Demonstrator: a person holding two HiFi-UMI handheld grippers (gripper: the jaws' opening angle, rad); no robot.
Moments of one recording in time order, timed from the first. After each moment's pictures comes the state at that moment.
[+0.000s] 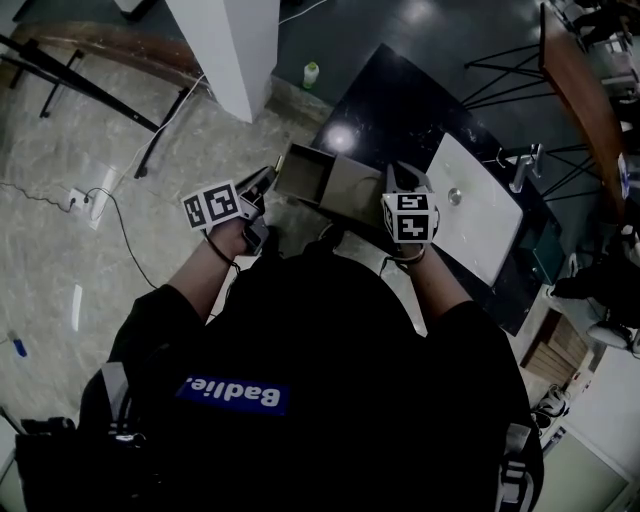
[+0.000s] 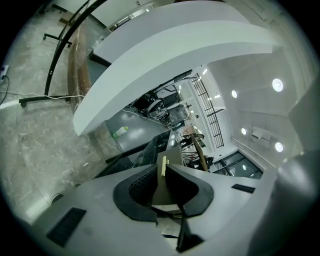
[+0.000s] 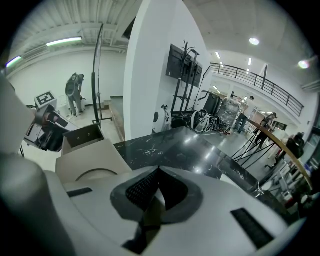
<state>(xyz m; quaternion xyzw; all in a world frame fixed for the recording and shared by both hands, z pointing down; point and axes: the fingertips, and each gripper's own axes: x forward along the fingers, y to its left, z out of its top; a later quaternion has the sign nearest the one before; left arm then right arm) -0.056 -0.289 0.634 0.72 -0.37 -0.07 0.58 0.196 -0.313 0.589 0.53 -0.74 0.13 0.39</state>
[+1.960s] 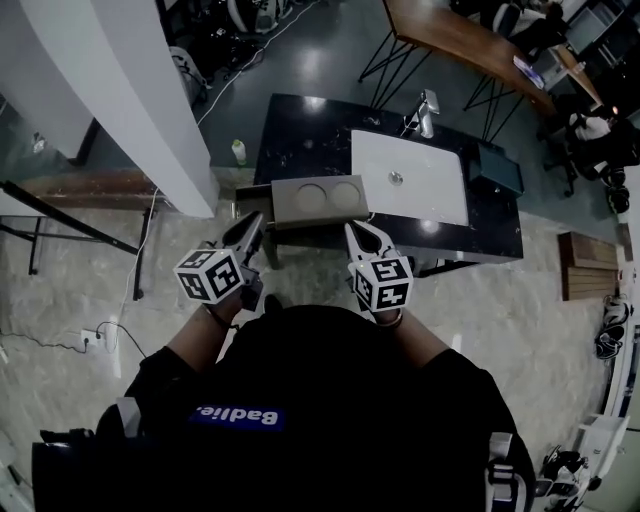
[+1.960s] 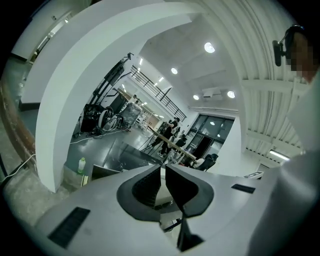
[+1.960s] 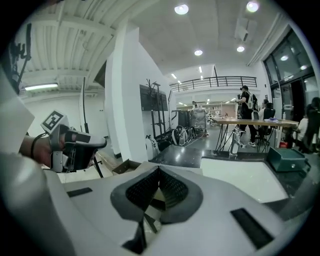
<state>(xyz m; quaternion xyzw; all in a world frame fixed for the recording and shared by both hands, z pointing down) 0.005 -0.197 0.463 0.91 -0.25 -0.01 0.33 0.166 -0.117 0.481 0.66 -0.72 0.16 0.15</state>
